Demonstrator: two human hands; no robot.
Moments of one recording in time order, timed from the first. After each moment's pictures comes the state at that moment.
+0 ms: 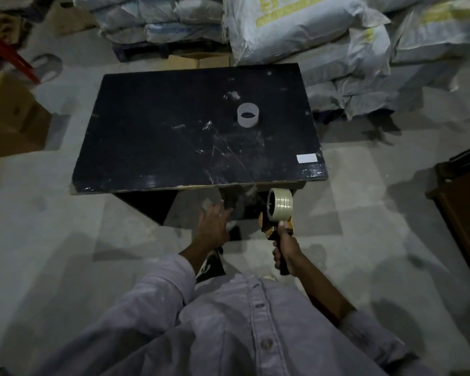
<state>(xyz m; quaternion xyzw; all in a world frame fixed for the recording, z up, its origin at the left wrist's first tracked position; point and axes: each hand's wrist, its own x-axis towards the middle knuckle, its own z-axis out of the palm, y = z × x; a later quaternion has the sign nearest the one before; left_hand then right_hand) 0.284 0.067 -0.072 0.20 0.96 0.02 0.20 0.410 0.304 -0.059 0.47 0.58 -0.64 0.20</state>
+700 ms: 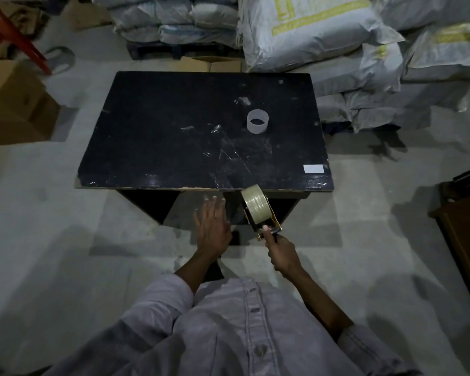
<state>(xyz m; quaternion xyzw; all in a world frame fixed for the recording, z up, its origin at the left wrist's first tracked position) 0.305 0.070 -0.049 0.08 0.99 0.13 0.06 0.401 0.282 -0.033 0.29 0.80 -0.50 0.16</state>
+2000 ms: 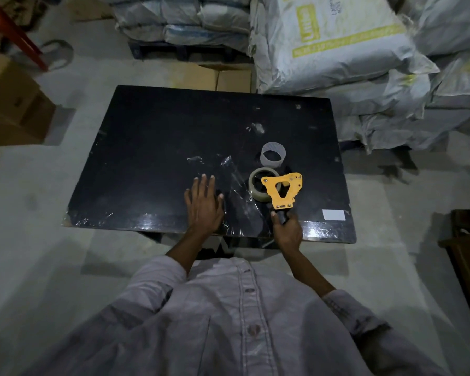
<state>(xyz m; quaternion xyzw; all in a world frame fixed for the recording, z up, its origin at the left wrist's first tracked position) 0.087 0.045 -0.042 0.05 0.98 0.18 0.01 0.175 0.283 -0.031 0.38 0.82 -0.42 0.04</state>
